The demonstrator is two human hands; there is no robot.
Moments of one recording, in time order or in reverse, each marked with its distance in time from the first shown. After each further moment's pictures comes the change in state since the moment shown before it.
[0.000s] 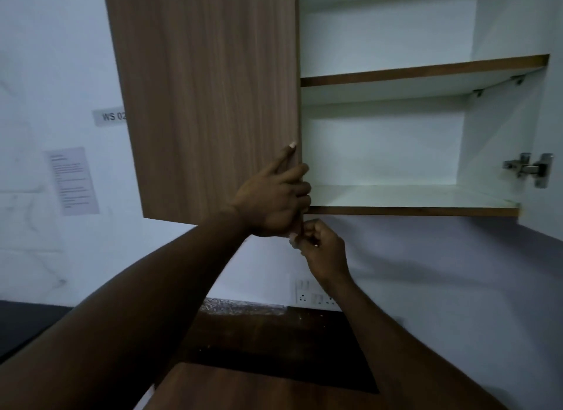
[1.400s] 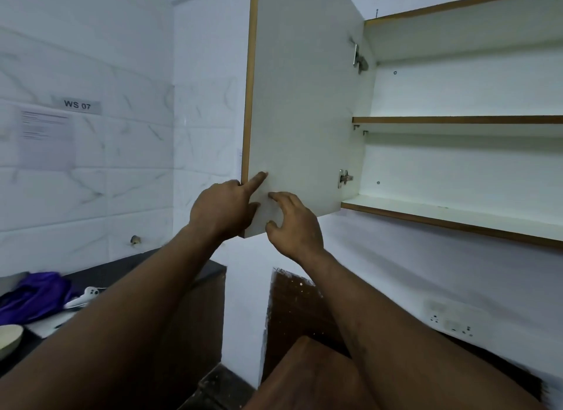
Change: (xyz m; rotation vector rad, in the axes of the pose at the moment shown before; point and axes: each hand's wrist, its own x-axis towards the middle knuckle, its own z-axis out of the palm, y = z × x) left_hand -0.478 -0.085 -0.132 -0.165 -0.271 -1.112; right_hand -0.164 -0.270 0.352 -0.296 -0.341 -0.543
